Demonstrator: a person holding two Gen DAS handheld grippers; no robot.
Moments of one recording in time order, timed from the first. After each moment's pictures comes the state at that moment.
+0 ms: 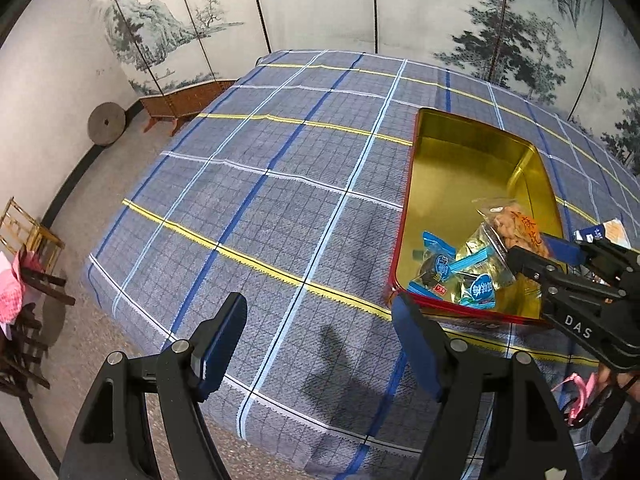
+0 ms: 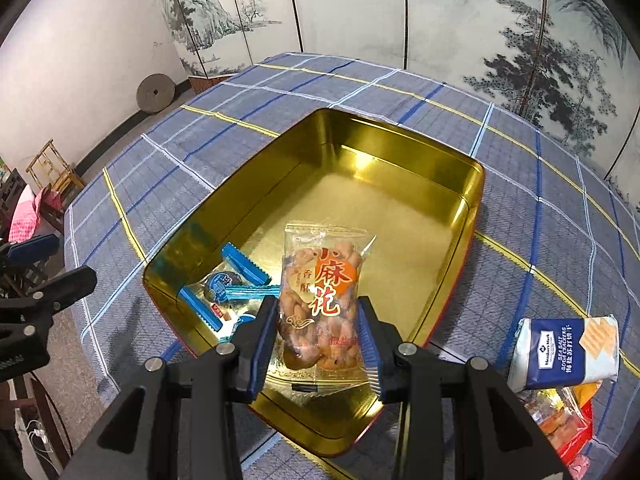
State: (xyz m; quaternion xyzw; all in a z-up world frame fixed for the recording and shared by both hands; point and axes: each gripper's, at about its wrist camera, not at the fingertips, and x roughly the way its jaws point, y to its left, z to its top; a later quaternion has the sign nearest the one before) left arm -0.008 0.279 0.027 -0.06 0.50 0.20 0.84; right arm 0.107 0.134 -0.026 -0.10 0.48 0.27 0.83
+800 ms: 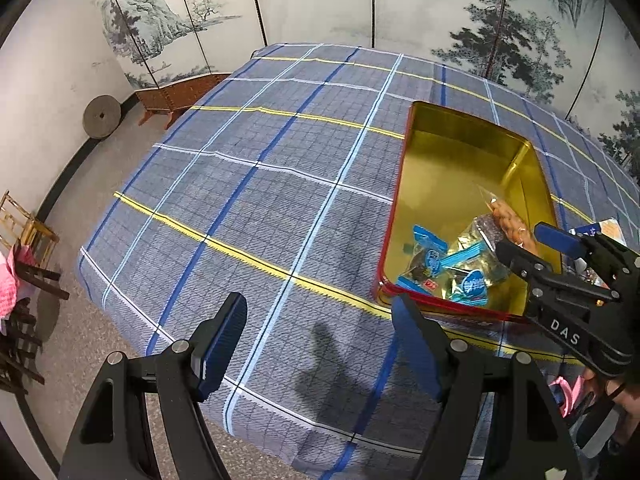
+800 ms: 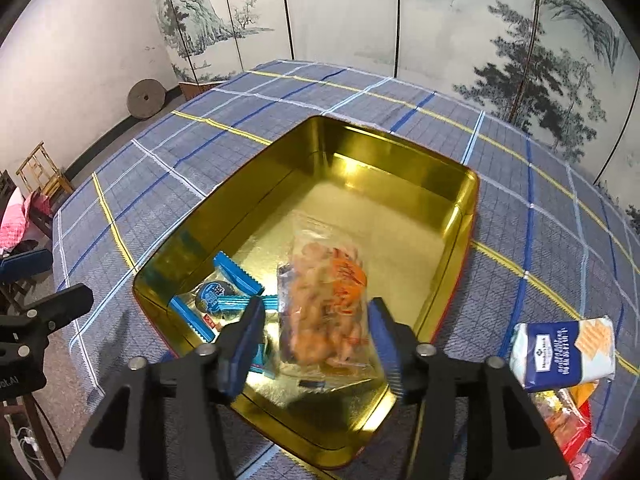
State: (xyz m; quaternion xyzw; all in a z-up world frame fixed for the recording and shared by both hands) left arm -0.005 0.271 0.023 -0.07 0.50 0.19 0.84; right arm 0.102 0.137 -0.025 -0.11 0.46 0.25 0.84
